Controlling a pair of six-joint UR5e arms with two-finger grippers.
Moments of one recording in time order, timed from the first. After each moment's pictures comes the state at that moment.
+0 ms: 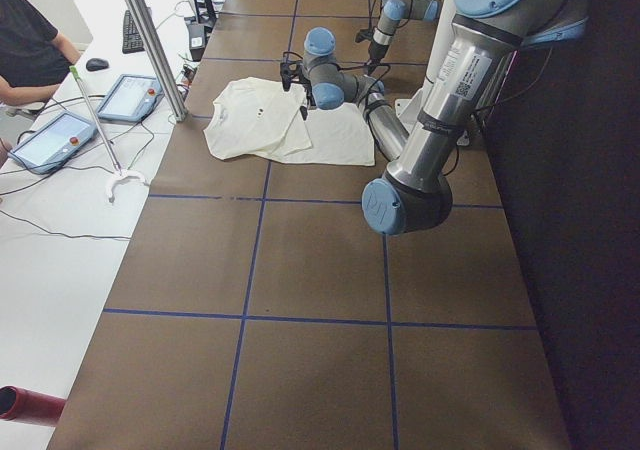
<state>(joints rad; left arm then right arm) -0.68 -2.06 -1.88 -1.95 -2.03 -1.50 0.10 -1.57 2.08 -1.20 1.35 2.04</state>
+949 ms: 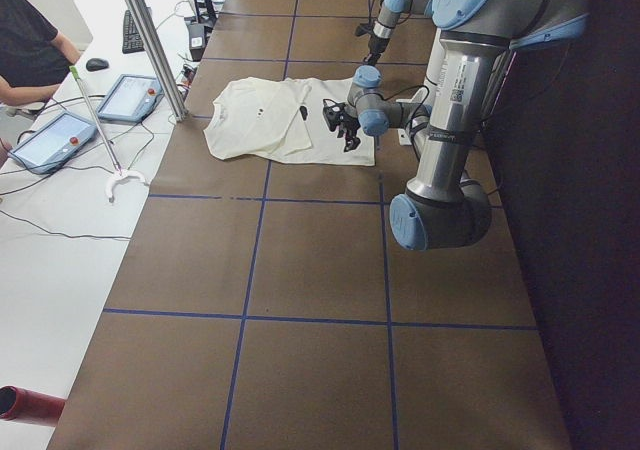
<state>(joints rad) -0.33 -1.85 -1.99 -1.76 -1.64 -1.75 0.11 -1.59 2.13 -1.20 1.36 2.04</state>
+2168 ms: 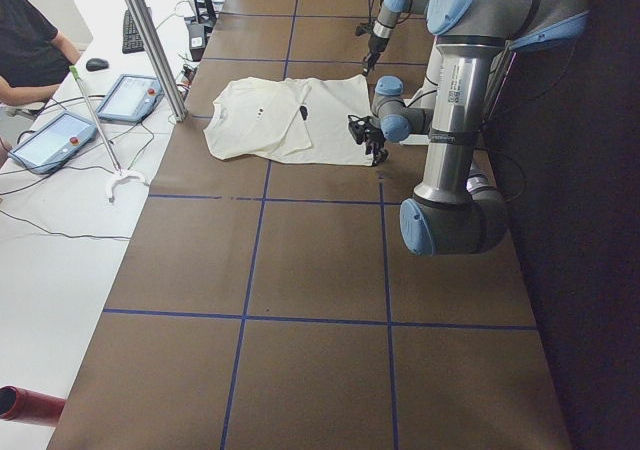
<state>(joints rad) -0.21 -1.79 -2.02 -1.71 -1.64 -1.82 0.11 -1.59 2.13 -1.20 1.35 2.04</state>
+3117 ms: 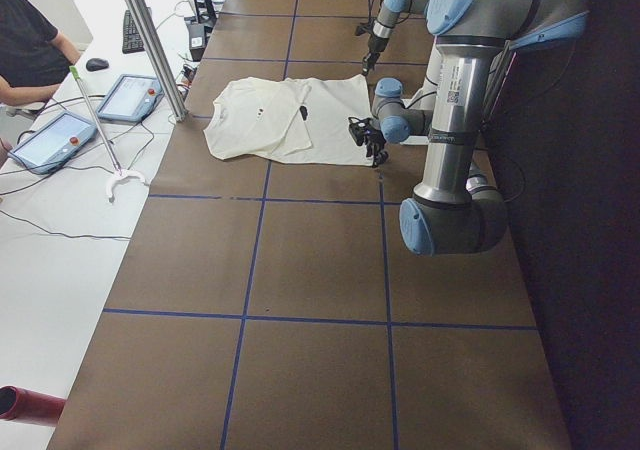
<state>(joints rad) -0.21 -1.79 -2.01 -1.71 -1.64 -1.82 0.11 -1.59 2.13 -1.20 1.35 2.03</state>
